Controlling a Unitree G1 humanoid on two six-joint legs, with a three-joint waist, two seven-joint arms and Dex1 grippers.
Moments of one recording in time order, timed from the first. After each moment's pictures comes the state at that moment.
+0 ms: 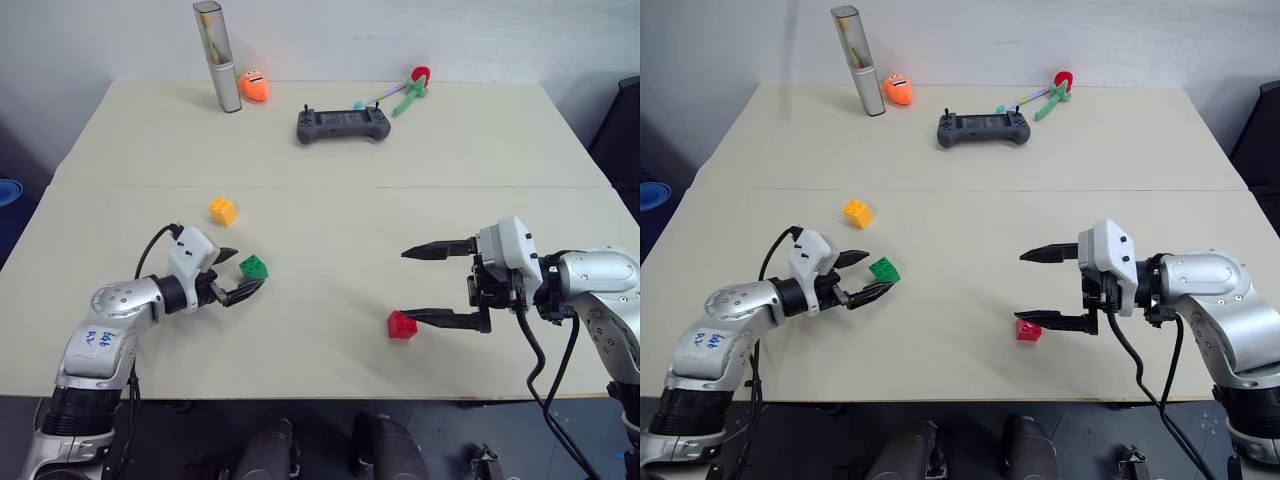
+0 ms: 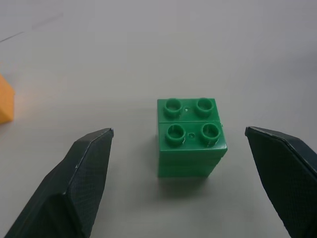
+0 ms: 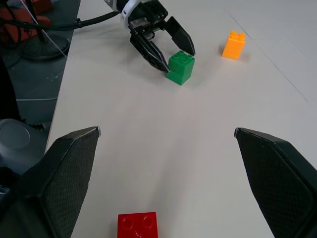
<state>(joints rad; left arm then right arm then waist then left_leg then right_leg) -0.28 0.64 0.06 -0.11 -0.31 0.50 -0.72 -0.34 -0.87 -0.09 -0.38 0.58 0.44 1.20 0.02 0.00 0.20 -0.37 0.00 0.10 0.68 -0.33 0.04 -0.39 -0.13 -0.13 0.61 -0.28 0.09</state>
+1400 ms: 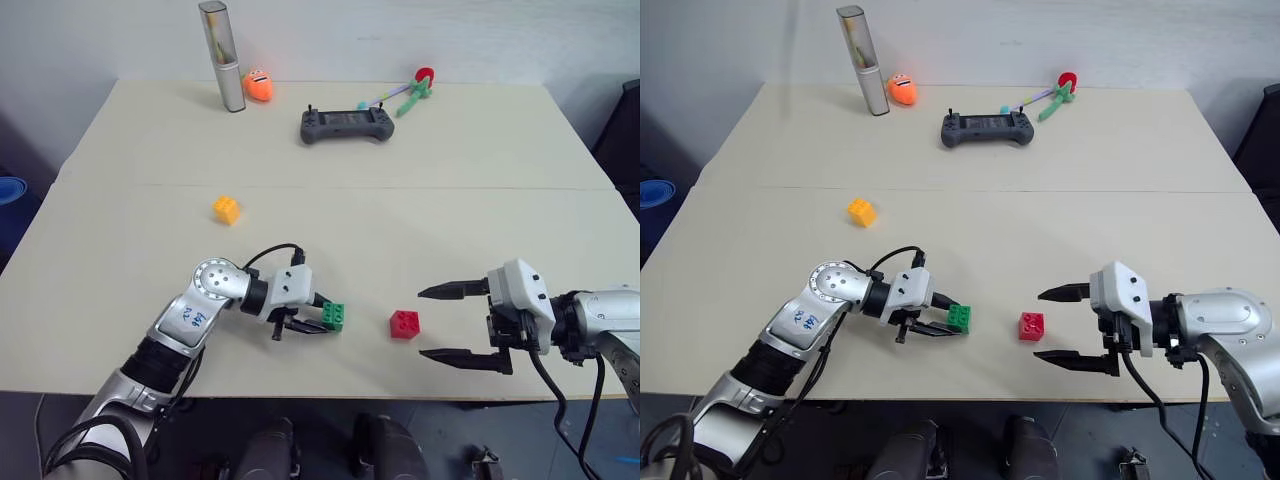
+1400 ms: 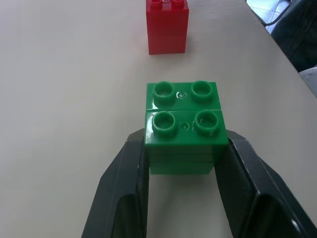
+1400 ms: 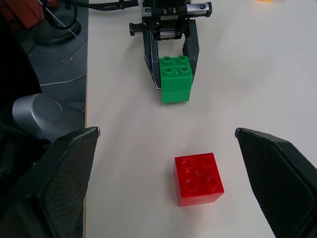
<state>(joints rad) -0.55 0.54 -0.37 0.05 -0.14 0.19 -1.16 -0.07 -0.95 -0.17 -0.47 0.59 0.46 1.21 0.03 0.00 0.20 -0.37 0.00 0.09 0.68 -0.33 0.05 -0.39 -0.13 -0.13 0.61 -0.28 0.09</state>
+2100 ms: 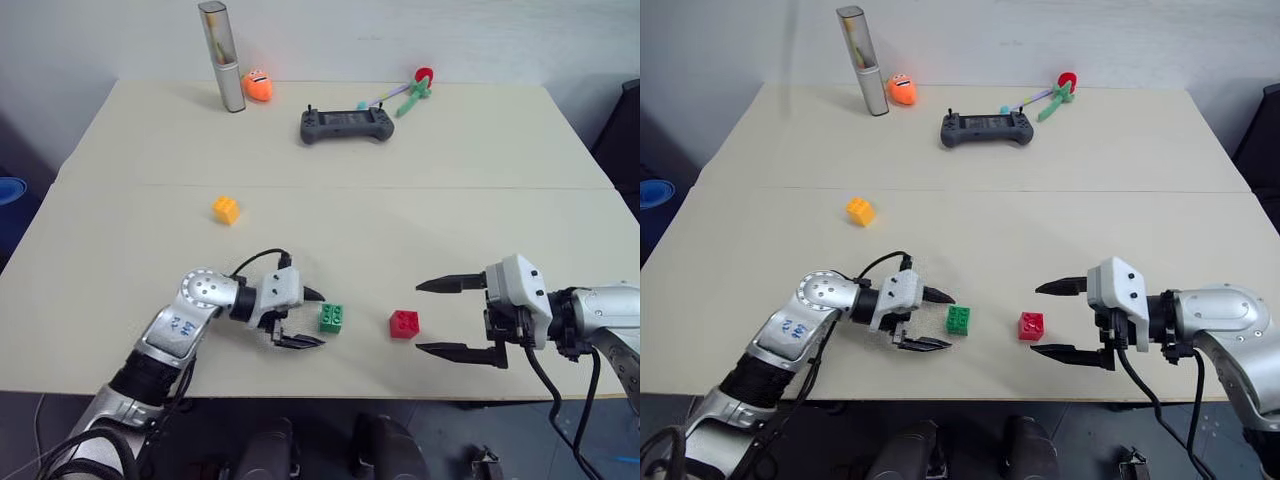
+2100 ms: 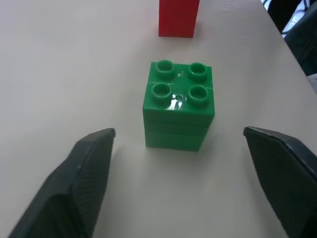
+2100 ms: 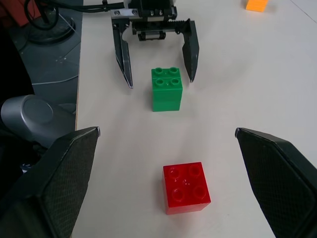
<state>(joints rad) -0.42 0.60 -0.25 -0.09 -0.18 0.30 -1.13 -0.12 -0.95 -0.14 -0.45 0.59 0.43 1.20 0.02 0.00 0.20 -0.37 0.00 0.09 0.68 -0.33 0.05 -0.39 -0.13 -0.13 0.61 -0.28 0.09</state>
